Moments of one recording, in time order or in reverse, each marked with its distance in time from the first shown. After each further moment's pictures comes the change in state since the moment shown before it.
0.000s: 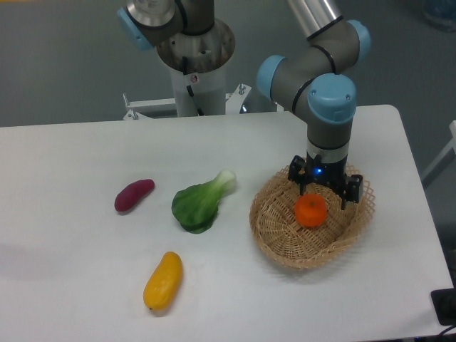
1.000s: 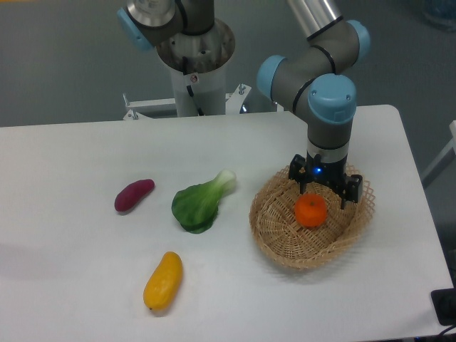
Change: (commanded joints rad) arm 0.028 0.002 -0.008 0.002 0.003 0.110
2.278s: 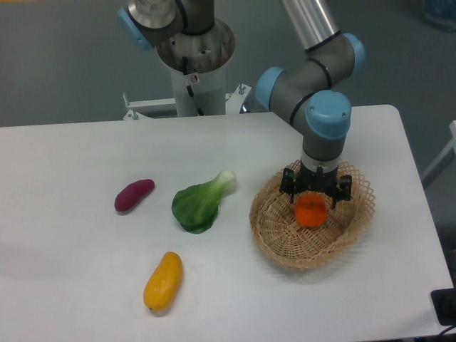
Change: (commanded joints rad) arm -0.032 -0.080 -0.028 0.058 -0.008 -0.419
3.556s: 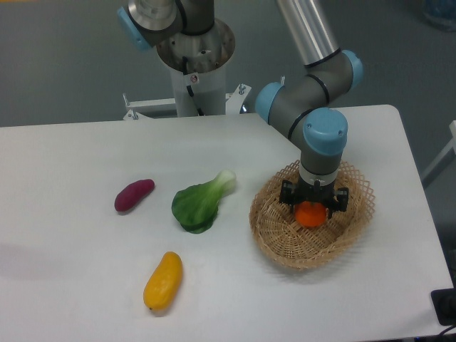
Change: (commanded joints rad) arm -0.006 -0.035 0.008 0.005 0.002 0.006
